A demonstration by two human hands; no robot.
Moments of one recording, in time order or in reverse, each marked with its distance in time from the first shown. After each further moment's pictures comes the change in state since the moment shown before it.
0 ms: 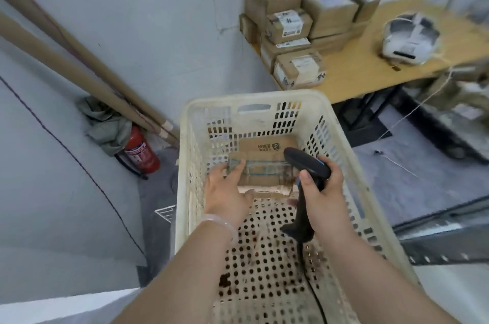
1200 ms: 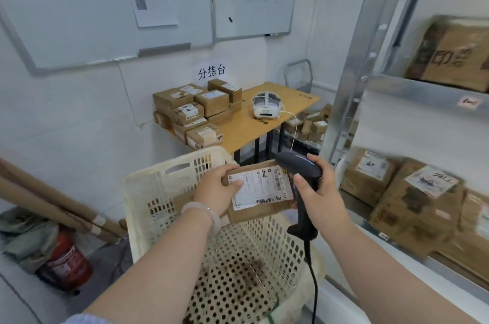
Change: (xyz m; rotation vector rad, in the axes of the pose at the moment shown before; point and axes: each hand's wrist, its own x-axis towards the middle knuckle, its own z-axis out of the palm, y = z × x) left_hand -0.142 0.153 -0.042 -0.193 -0.198 0.559; right_hand -0.208 -0.111 -0.162 -0.033 0.332 -0.314
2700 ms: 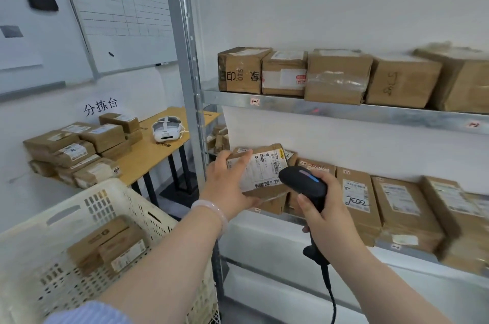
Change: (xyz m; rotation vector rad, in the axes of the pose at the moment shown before) left_hand -0.113 0.201 0.195 0.449 -0.198 0.593; right_hand -0.180 -0.022 -0.253 -0.279 0.405 -0.070
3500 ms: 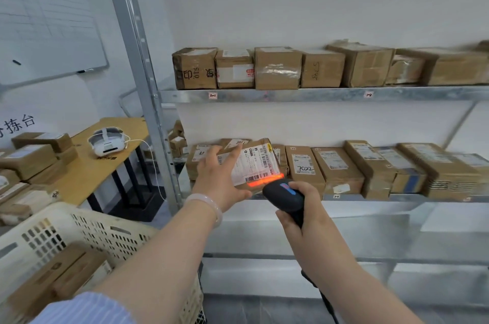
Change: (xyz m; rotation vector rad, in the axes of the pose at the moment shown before) left_hand -0.041 0.024 -0.013 -0.052 -0.096 0.152; right_hand -0.133 -0.062 0.019 -0.296 0.200 0.114
